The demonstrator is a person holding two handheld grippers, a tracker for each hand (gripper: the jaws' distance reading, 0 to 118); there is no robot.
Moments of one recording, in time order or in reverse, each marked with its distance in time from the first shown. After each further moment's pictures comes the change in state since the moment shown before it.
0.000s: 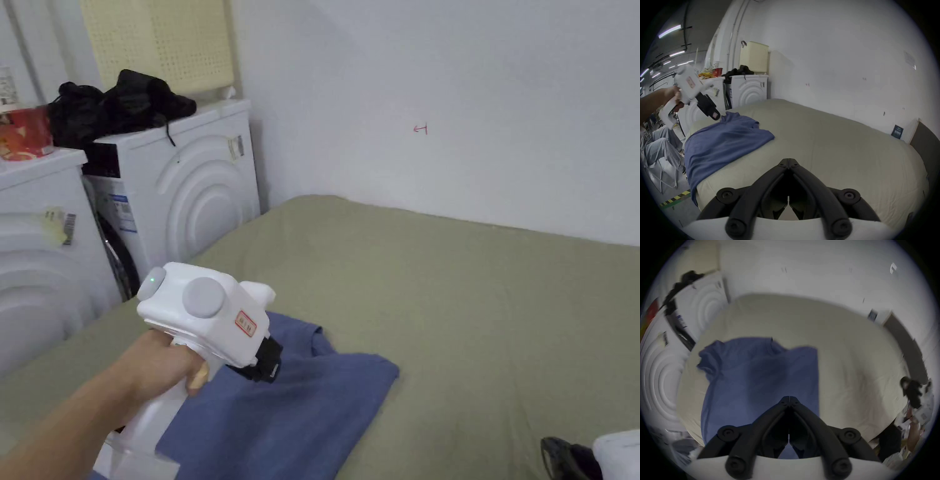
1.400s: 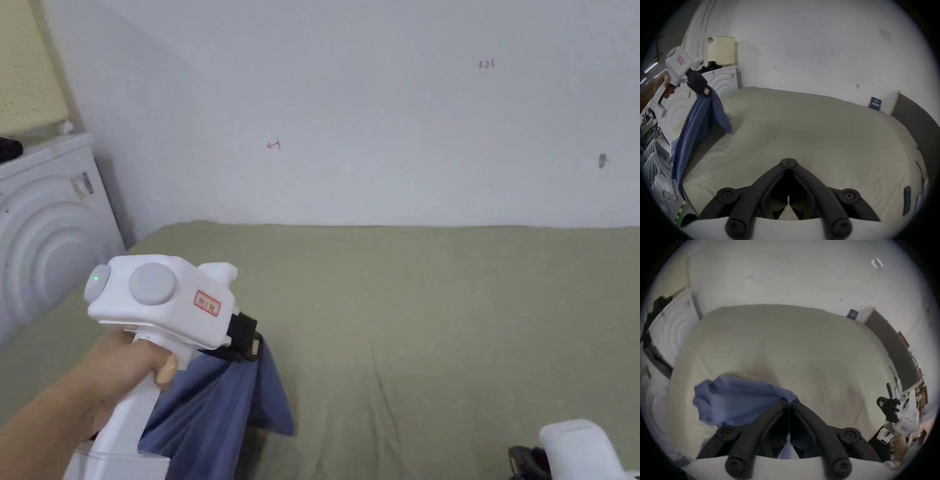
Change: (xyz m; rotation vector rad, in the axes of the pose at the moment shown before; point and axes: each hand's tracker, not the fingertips) left arm 0.158 0.068 0.032 0.201 -0.200 -0.097; right arm 0.097 -0.045 0.048 -0.125 -0.231 -0.168
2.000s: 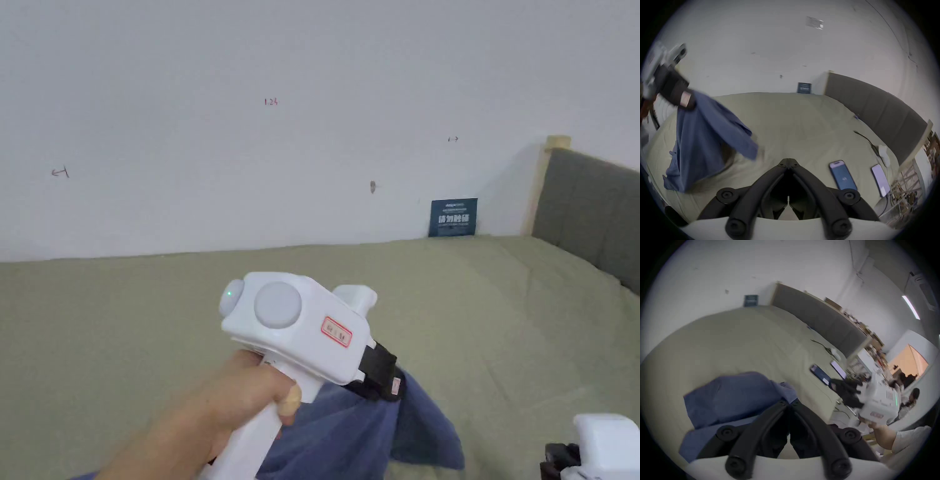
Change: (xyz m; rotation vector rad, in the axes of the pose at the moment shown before) left arm 0.376 0.003 -0.089 -0.144 -0.625 -0.443; right arm 0.224 -0.057 0.138 -0.039 -0.476 -0.237
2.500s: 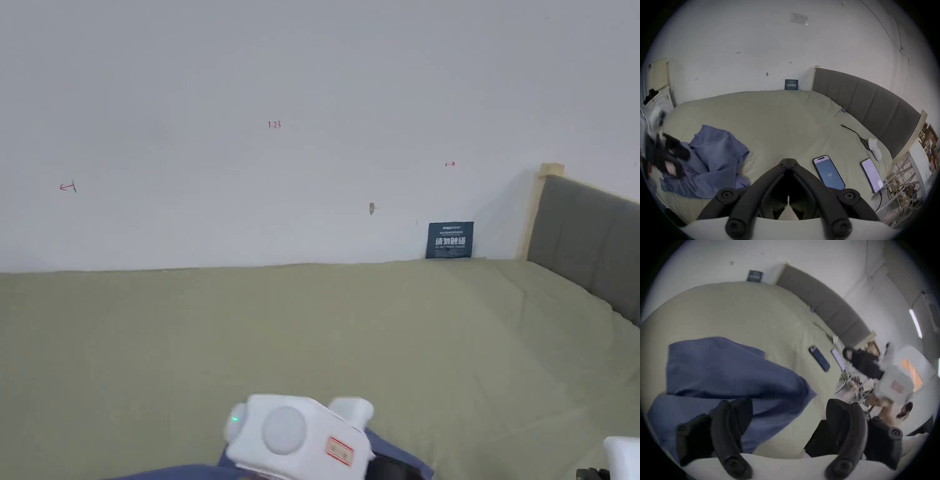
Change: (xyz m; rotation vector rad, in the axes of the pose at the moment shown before) left arm -0.018 -0.084 -0.018 0.029 0.006 0.212; right arm 0.022 0.000 0.002 -0.010 -0.043 -0.024
